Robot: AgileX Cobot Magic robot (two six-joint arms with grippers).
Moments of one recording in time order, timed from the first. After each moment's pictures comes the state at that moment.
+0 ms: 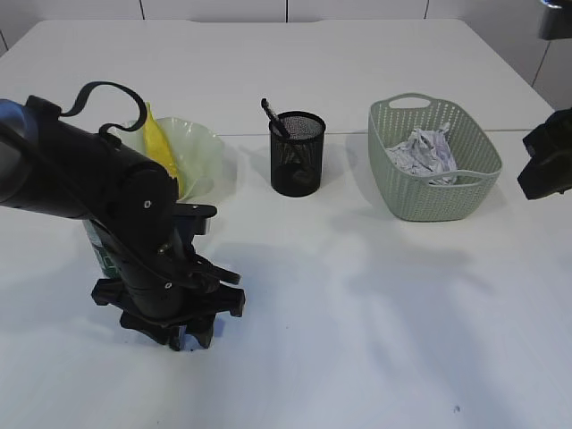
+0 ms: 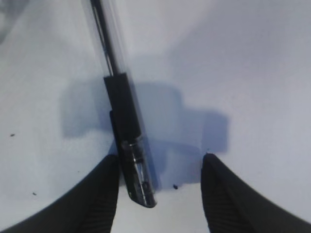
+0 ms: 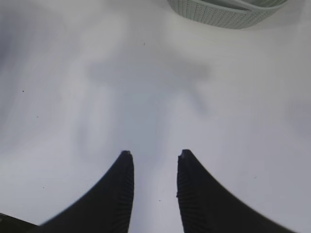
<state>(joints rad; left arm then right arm) -0.64 1.96 -1.08 0.02 0.61 -0.56 0.15 1.33 -1.14 0.10 1.03 -0.17</state>
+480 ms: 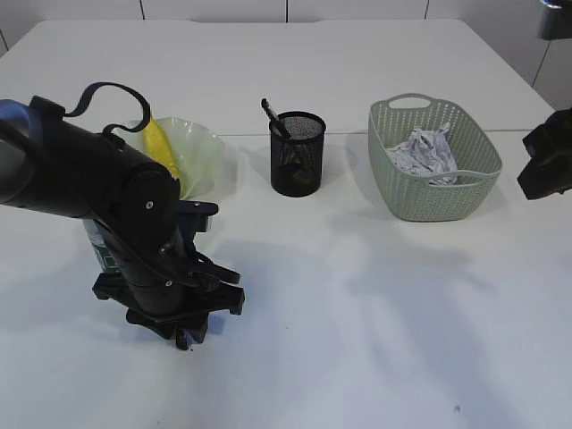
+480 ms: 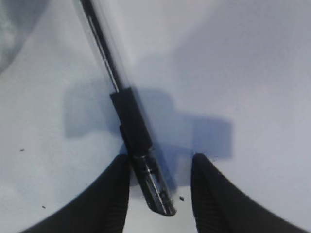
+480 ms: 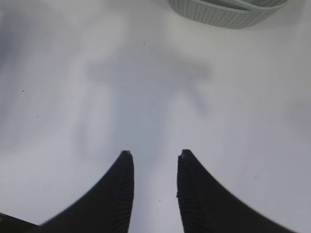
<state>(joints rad) -0.64 1.97 -1.09 0.05 0.60 -0.56 0.15 1.33 -1.14 0.10 1.03 -0.17</state>
